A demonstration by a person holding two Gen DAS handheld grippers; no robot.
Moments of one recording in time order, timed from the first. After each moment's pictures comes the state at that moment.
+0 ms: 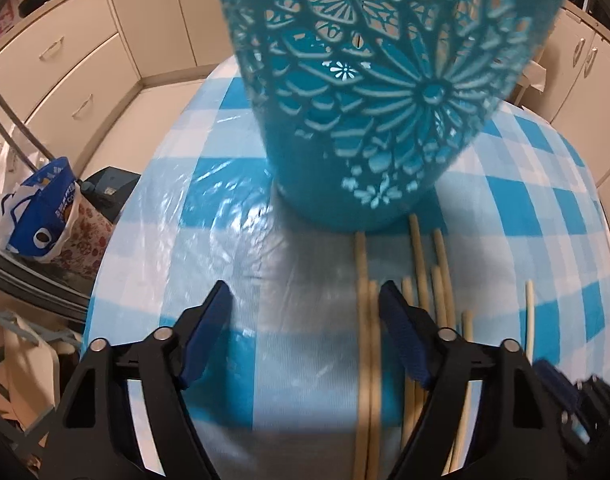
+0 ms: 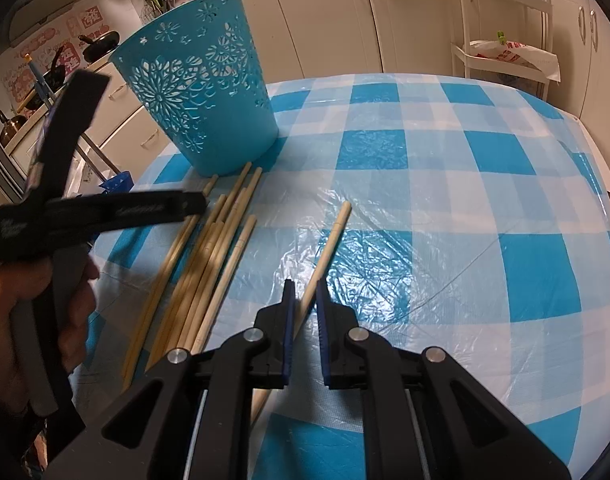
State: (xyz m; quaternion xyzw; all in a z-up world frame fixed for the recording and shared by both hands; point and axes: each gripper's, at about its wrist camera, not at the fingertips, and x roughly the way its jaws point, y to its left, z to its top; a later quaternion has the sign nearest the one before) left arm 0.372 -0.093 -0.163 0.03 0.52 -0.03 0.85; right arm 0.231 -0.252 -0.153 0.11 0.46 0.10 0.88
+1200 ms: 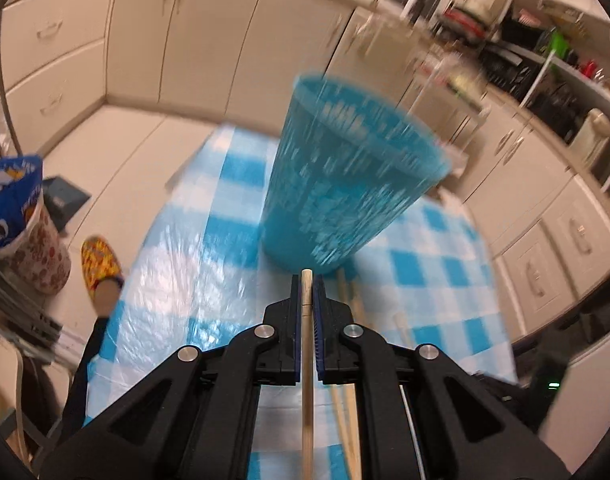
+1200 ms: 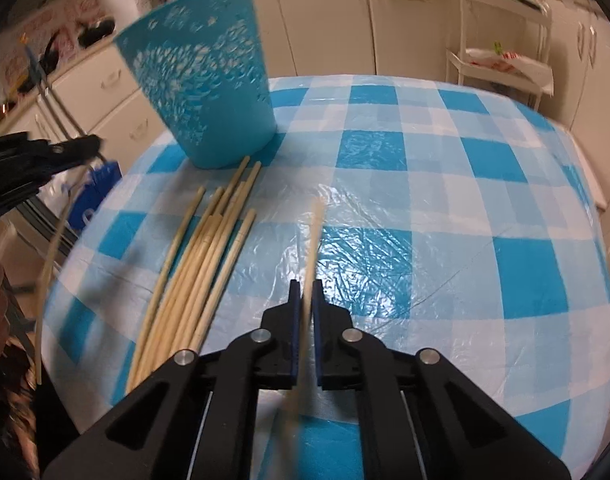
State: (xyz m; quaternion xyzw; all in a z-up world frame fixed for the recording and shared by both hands) left arm 0.311 -0.019 -0.076 -0.13 0.40 -0.16 0.89; right arm 0.228 -0.248 -0.152 0.11 0.46 0.08 0.88
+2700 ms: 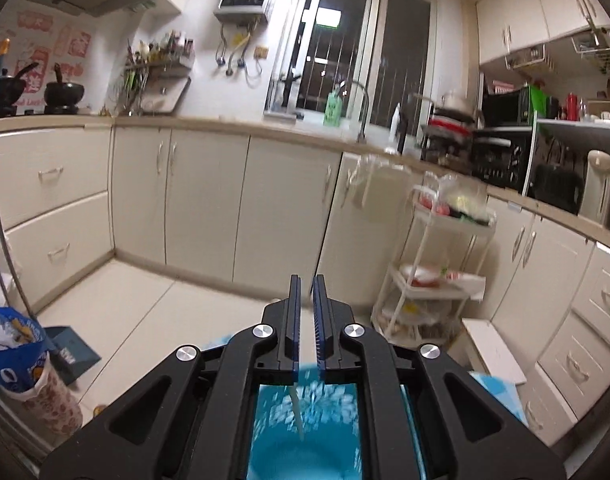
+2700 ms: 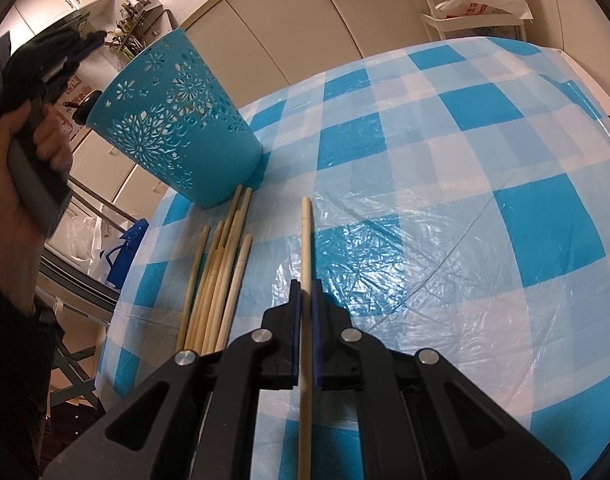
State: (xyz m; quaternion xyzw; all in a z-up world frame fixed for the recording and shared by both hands) left arm 0.407 -0.064 0.027 -0.08 0.17 -0.10 0.98; right arm 0.231 -0.278 -0.163 0.24 0.45 0.10 0.86
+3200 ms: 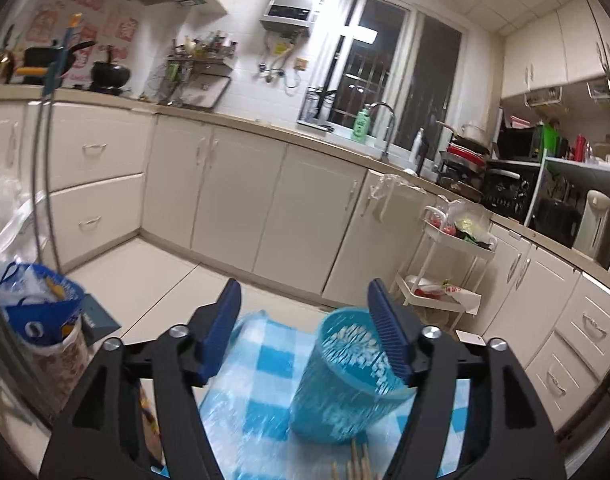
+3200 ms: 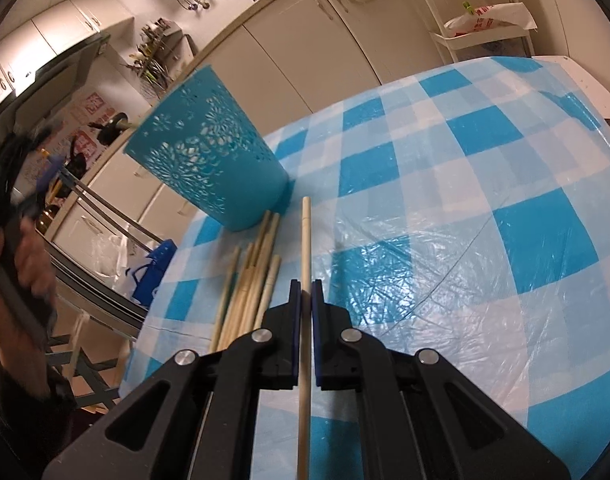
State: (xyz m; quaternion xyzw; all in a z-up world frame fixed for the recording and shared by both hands) left arm 0.295 0.025 0.020 -0.14 0.15 -0.07 0.98; right arm 0.216 -0.285 -0.148 0.27 0.39 0.13 0.87
